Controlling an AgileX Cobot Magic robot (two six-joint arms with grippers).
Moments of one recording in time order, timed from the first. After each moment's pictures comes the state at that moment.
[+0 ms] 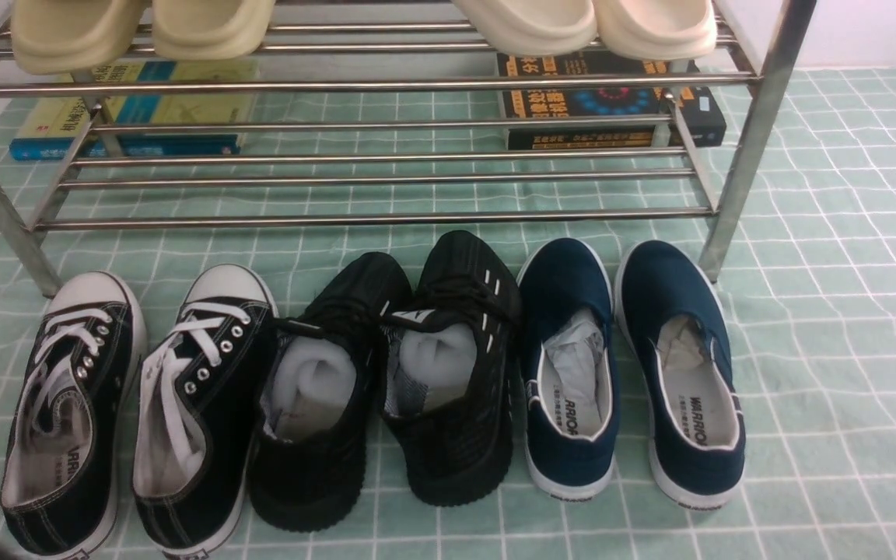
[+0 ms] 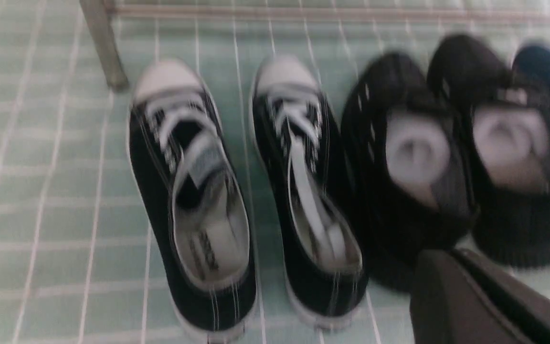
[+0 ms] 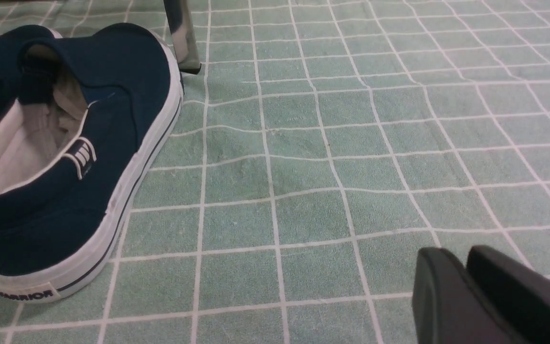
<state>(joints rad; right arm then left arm) -0.04 -0.01 0.01 -0.06 0.39 0.14 0.00 0.19 -0.61 -0.16 0.84 0.07</state>
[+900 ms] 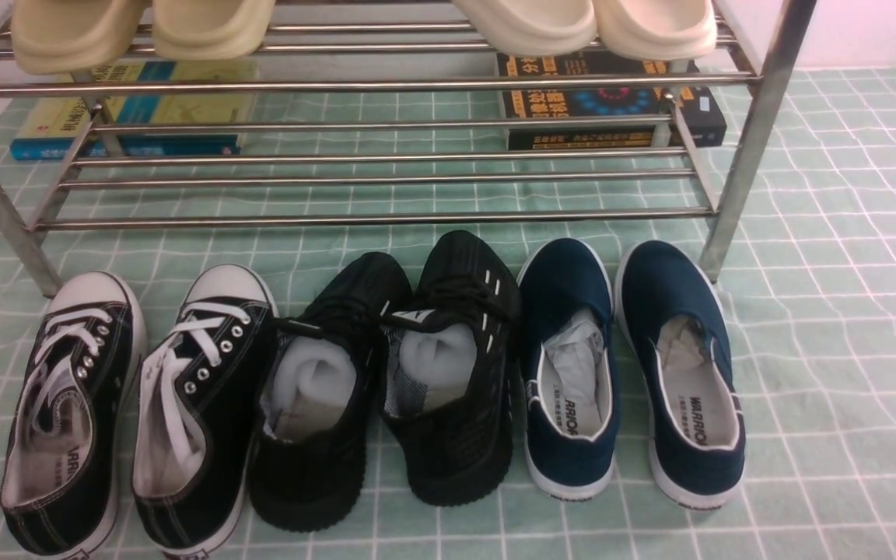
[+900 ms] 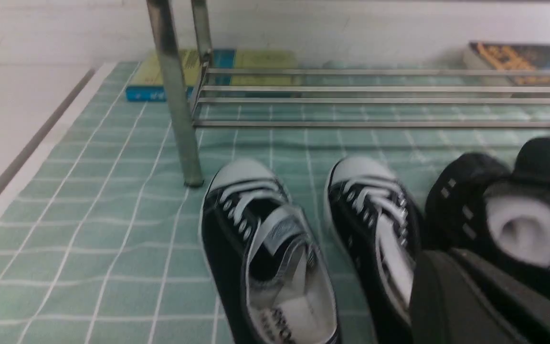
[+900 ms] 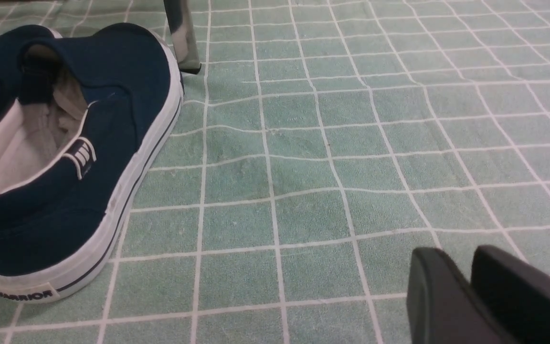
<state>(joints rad) -0.04 -0.01 0.01 -0.06 0.39 0.14 0.00 -0.01 -0.18 0.01 0.47 0.03</state>
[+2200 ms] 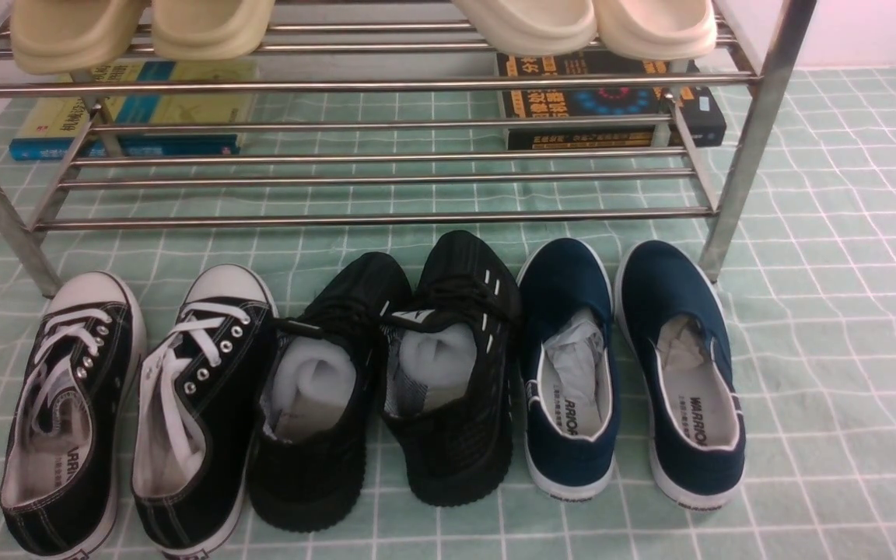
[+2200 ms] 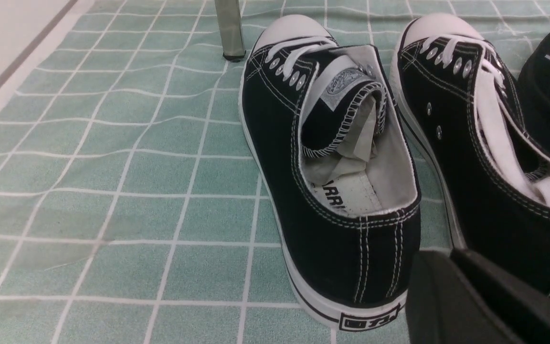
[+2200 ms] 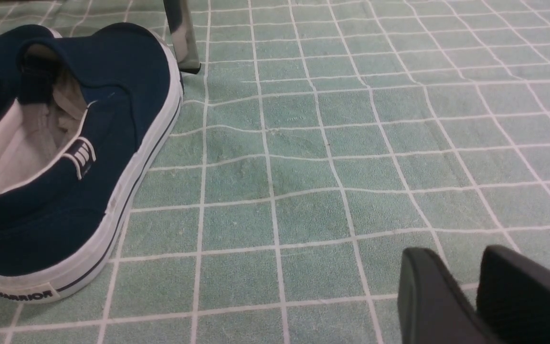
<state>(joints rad) -0.04 -0.01 0.01 -0.06 0.39 0.14 0.00 -0.01 0.02 0.15 0.37 -0.11</state>
